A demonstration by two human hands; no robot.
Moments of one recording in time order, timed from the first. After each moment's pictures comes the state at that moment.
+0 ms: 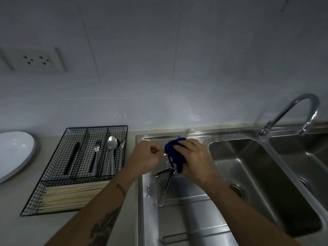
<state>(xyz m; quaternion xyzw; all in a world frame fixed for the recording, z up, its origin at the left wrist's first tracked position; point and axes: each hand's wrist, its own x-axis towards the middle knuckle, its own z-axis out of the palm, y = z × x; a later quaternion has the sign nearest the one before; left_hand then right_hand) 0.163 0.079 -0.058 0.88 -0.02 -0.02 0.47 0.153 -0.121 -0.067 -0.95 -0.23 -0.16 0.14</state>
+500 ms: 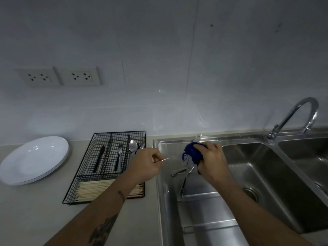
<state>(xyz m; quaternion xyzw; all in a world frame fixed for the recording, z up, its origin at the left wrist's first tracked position) 0.097 0.142 -0.030 0.91 -0.08 0.01 0.40 0.118 -0.101 -0.056 -0.95 -0.11 -0.22 0.17</state>
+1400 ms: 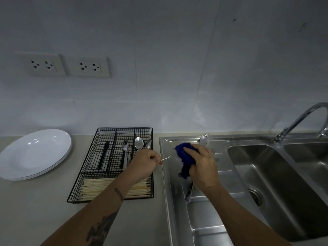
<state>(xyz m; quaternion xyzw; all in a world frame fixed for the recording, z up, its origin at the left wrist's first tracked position) 0.110 0.182 -0.043 0.88 -0.01 -0.09 0.46 0.116 -0.035 -0.080 -0.93 -0.14 -0.23 0.26</state>
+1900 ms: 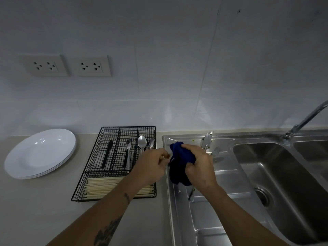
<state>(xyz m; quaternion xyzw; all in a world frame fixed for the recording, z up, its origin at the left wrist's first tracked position) 0.108 0.168 -0.052 0.92 -0.10 0.00 0.37 0.109 -0.013 -0.061 -0.88 -0.10 -0.16 0.43</state>
